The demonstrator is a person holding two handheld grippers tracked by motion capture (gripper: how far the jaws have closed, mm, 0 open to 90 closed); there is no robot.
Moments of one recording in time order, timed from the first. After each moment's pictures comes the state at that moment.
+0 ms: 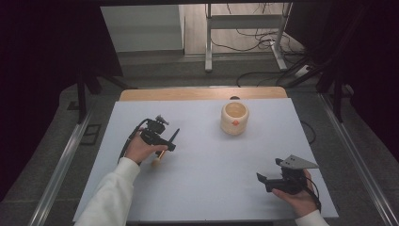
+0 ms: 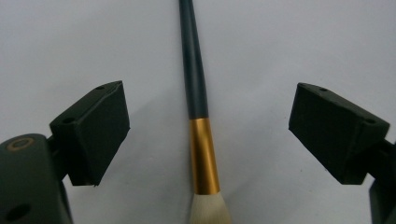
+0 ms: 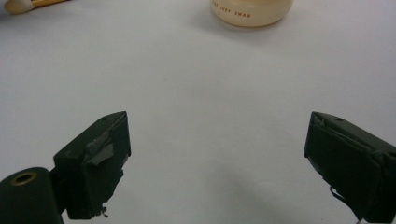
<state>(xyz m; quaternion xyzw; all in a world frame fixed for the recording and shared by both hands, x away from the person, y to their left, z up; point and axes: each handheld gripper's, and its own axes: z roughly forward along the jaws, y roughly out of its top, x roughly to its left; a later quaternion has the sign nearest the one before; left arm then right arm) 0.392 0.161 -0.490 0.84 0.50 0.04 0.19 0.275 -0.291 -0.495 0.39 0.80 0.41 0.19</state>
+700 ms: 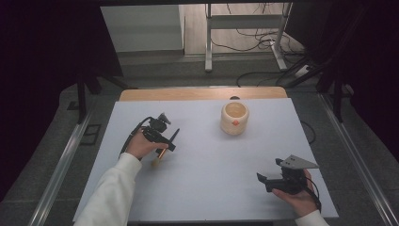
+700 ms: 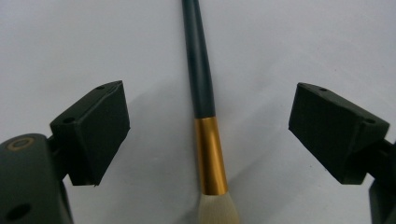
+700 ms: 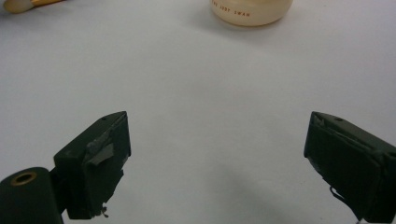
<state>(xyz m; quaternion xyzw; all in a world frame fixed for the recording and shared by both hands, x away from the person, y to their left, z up) 0.405 0.157 -0.493 0.86 0.49 0.01 0.15 0.275 -0.291 -0.496 0.39 0.80 0.41 0.19</state>
